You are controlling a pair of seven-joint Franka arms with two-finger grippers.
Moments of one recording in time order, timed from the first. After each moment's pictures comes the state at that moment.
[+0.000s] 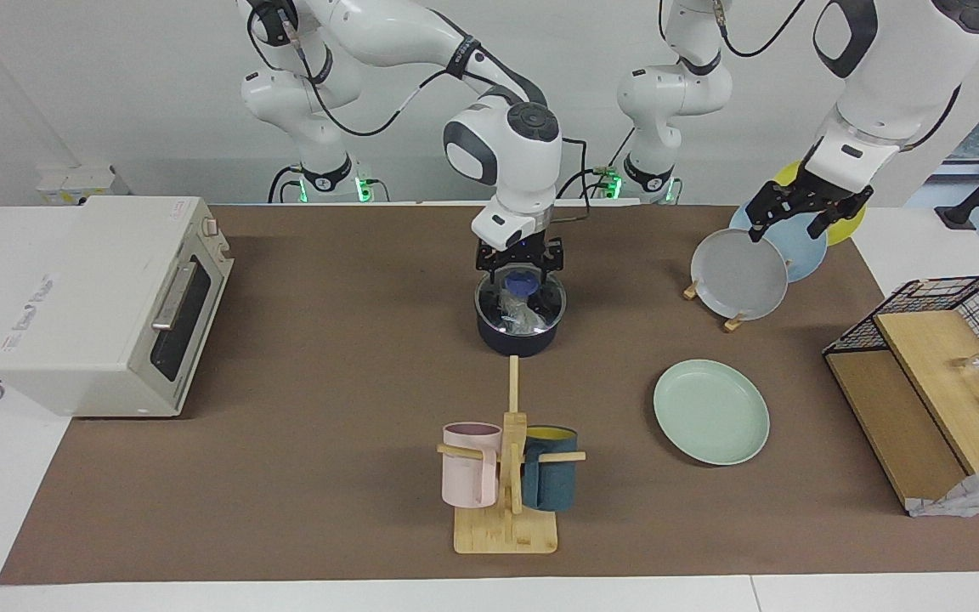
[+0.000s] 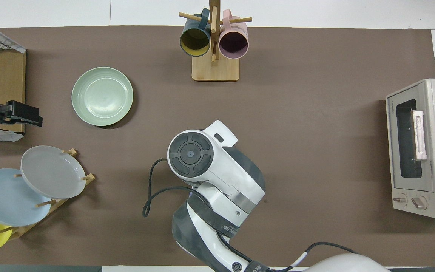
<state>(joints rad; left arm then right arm) 0.01 -0.04 -0.08 -1.65 -0.02 1.58 -0.07 0.39 0.34 0.41 -1.71 -0.16 2.02 0.88</state>
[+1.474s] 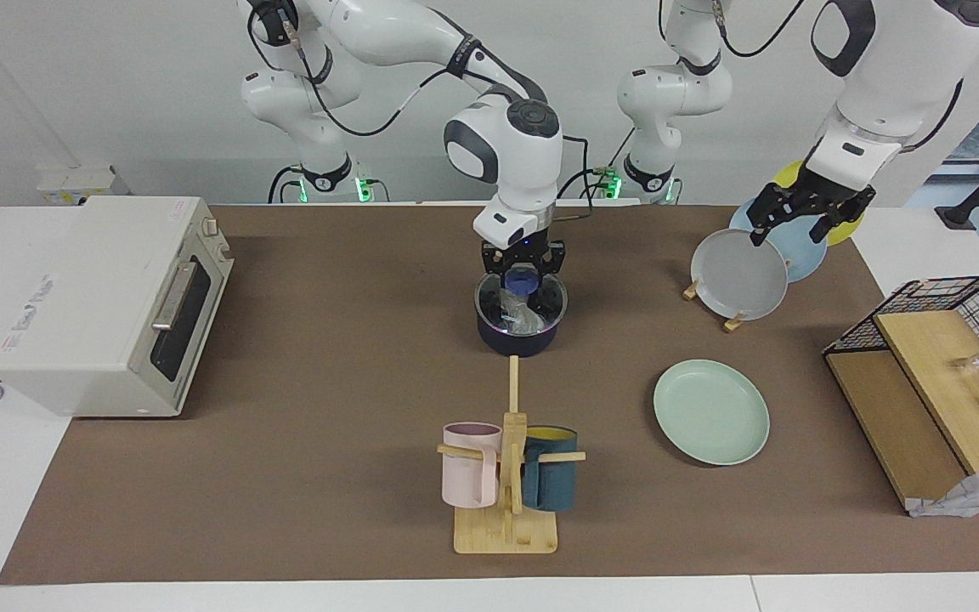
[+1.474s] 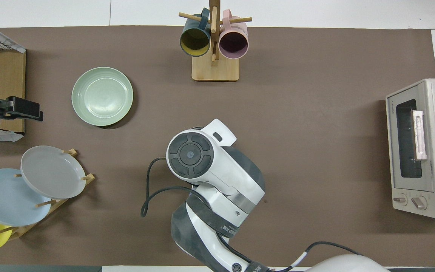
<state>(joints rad) 0.01 -0.04 -0.09 -1.65 -0.02 1.62 -0.07 0.39 0.34 0.41 -1.68 -0.16 2.02 0.88</state>
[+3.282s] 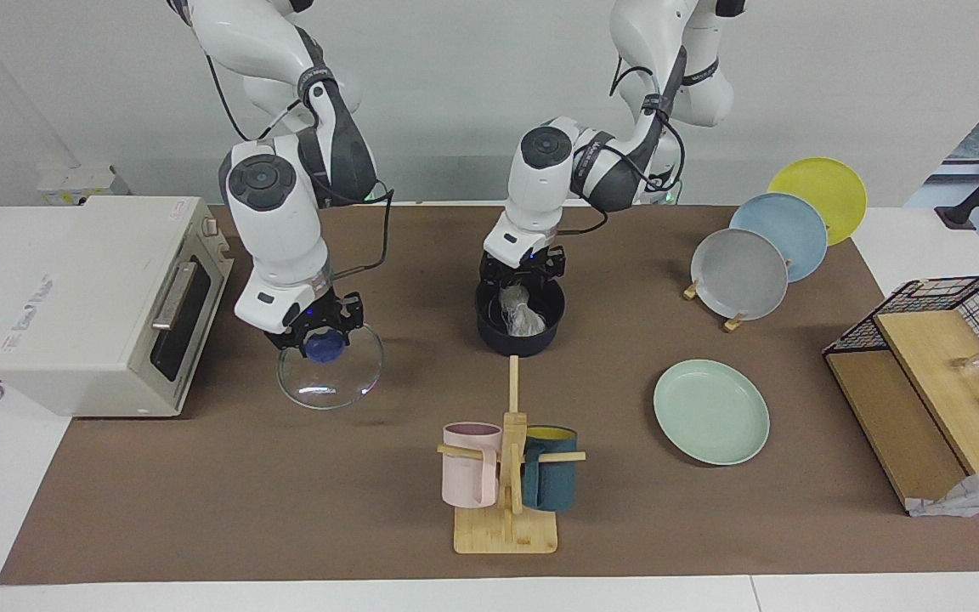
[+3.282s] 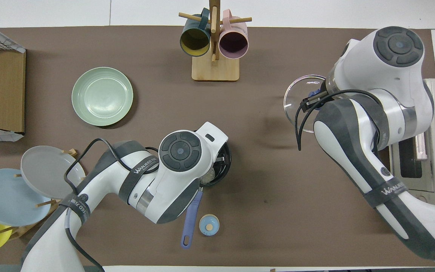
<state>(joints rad) -0.64 0.19 -0.11 -1.99 -0.06 2.18 -0.73 -0.16 0.27 0.39 -1.74 -0.16 1.99 -0.04</state>
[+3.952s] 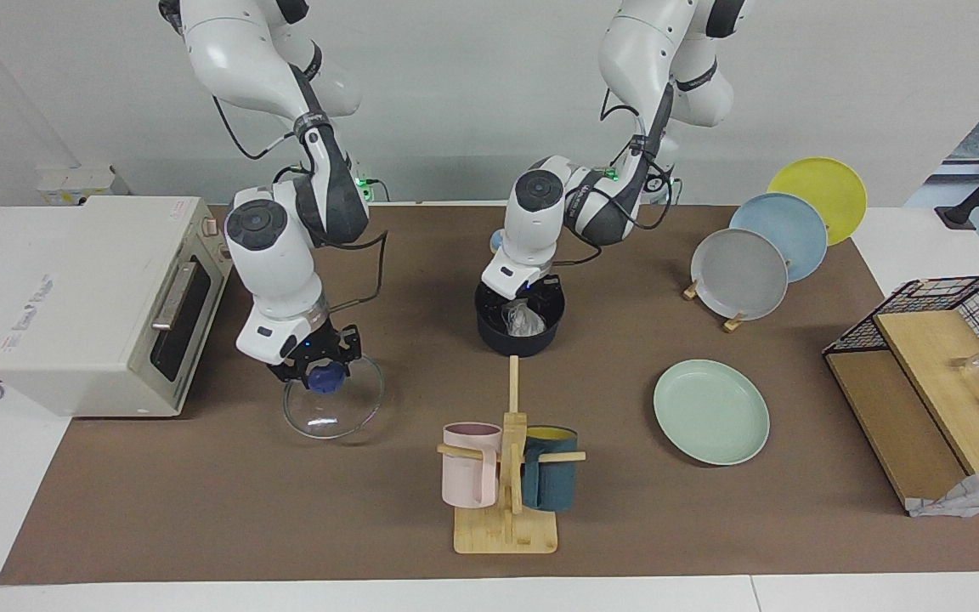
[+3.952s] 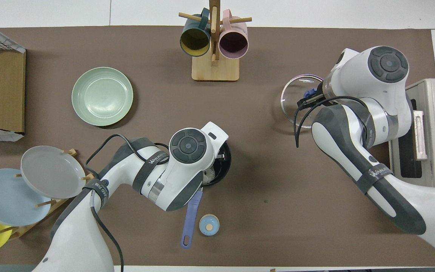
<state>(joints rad) -0.64 0.29 -0.11 -1.99 -0.04 2.27 -0.71 -0.19 0.36 0.39 -1.81 -0.16 2.20 -0.07</state>
